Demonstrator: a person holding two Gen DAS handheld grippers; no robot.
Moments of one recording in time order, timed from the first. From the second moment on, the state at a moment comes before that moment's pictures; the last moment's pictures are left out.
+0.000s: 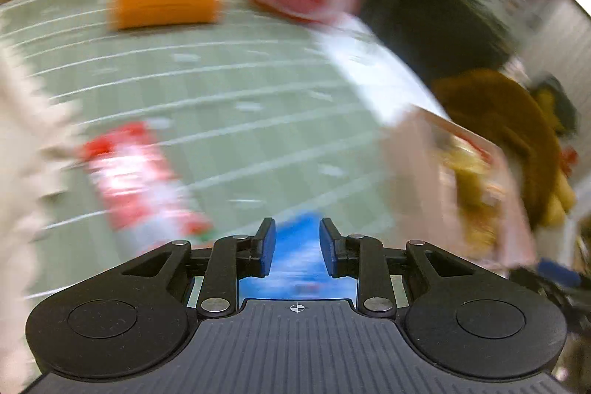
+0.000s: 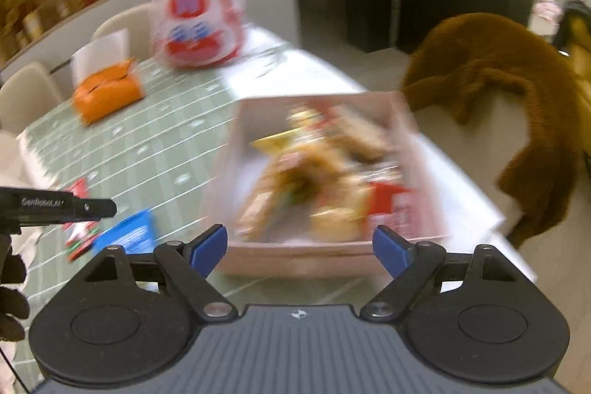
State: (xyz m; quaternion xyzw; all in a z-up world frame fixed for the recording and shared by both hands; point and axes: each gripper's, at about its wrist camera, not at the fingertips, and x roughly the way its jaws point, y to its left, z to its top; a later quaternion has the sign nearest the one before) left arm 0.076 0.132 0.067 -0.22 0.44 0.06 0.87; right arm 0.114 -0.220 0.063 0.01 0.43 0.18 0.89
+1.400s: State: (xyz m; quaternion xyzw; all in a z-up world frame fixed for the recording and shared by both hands) left arm 0.088 0.181 0.037 -0.08 0.46 0.07 0.88; right arm 0.102 -0.096 -0.007 -0.02 0.50 0.26 0.83
